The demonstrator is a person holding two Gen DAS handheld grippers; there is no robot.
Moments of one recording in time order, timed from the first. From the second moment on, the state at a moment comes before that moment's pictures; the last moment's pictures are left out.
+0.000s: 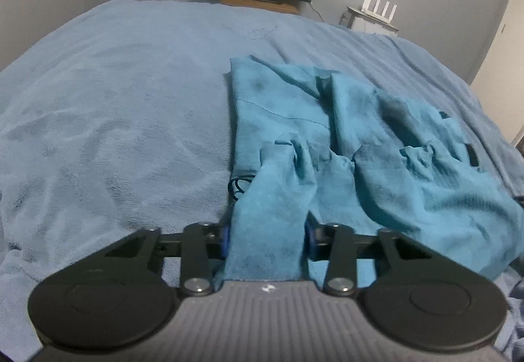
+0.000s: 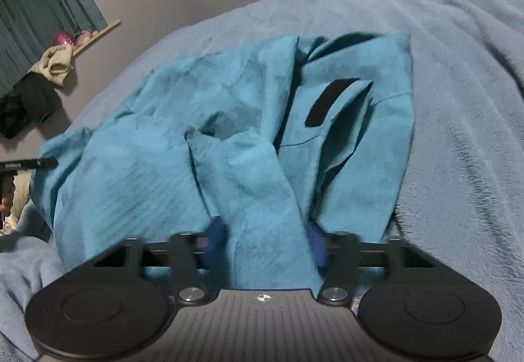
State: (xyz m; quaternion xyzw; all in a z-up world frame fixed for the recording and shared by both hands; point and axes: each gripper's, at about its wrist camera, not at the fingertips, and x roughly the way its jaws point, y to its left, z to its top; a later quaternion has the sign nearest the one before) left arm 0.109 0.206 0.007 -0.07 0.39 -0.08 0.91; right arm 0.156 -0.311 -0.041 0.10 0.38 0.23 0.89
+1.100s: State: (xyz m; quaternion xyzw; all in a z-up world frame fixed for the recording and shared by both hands) left arm 0.218 0.148 -0.017 0.00 0.23 0.02 0.97; right arm 0.201 -0.290 -0.019 -0.08 0.17 -0.02 0.98
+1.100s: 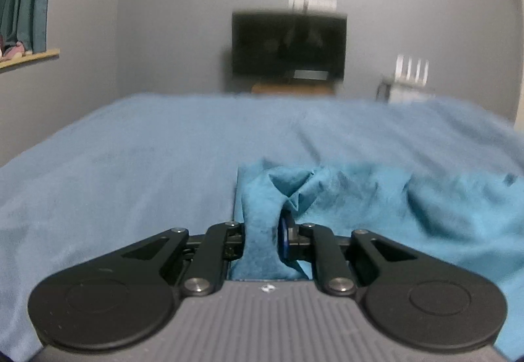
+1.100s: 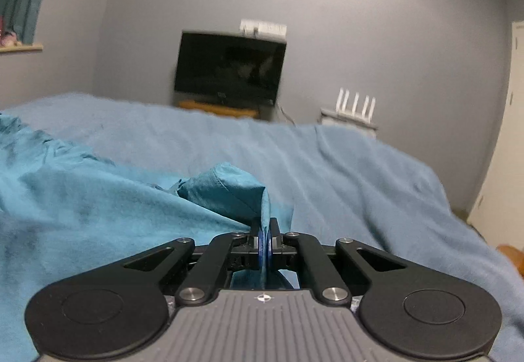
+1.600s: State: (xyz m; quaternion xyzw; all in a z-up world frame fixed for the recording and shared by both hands) left arm 0.213 0.170 0.014 -0.09 0.19 0.07 0.97; right arm 0.214 -0.308 -0.017 0.05 0.17 -0.01 0.98
